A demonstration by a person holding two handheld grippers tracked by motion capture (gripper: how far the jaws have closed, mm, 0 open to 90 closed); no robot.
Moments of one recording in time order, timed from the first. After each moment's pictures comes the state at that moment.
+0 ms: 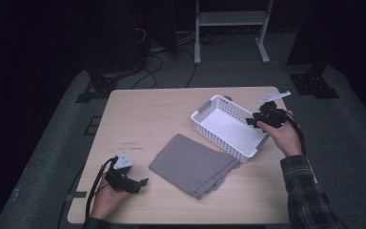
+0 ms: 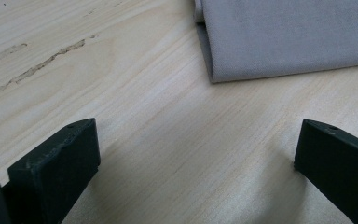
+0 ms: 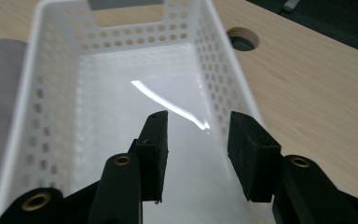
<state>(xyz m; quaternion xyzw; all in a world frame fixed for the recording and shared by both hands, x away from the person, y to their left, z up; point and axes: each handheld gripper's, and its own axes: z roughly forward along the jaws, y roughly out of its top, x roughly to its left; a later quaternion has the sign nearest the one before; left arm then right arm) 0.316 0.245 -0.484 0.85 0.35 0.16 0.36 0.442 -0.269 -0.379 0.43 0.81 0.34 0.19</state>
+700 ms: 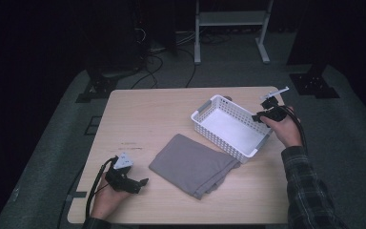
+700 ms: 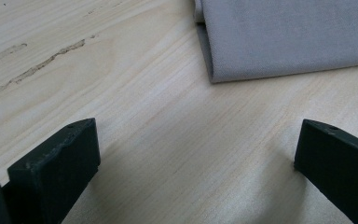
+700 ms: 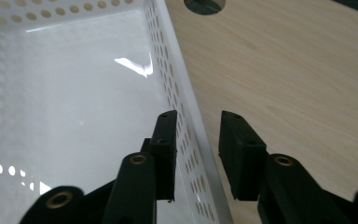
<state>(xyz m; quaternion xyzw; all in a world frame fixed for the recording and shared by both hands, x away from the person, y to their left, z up) 0.316 0.245 -0.484 0.85 0.35 0.16 0.36 0.484 -0.293 -0.405 0.47 0.82 0.29 0.17</state>
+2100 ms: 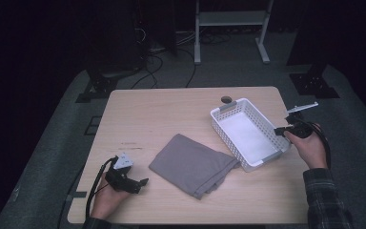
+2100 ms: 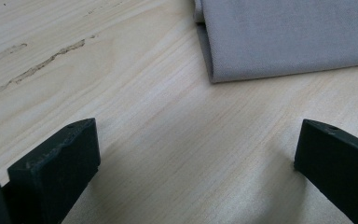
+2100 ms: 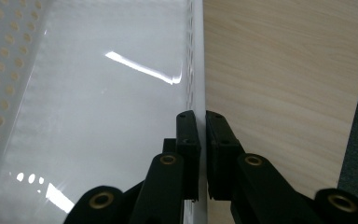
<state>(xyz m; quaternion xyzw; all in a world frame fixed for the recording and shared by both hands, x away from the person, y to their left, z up) 0.316 0.245 -0.484 0.85 0.35 0.15 0.35 0.416 -0.348 -0.408 0.51 0.79 0.28 0.16</state>
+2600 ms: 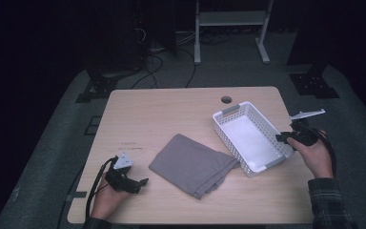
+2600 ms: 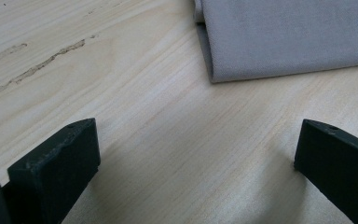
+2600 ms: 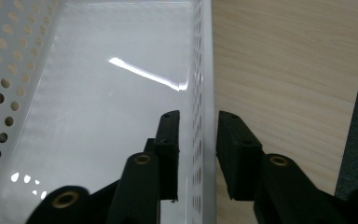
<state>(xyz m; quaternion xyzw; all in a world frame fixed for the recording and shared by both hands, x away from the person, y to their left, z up) 0.316 0.245 -0.484 0.85 0.35 0.15 0.35 0.392 -0.352 -0.409 0.51 0.79 0.30 0.16</state>
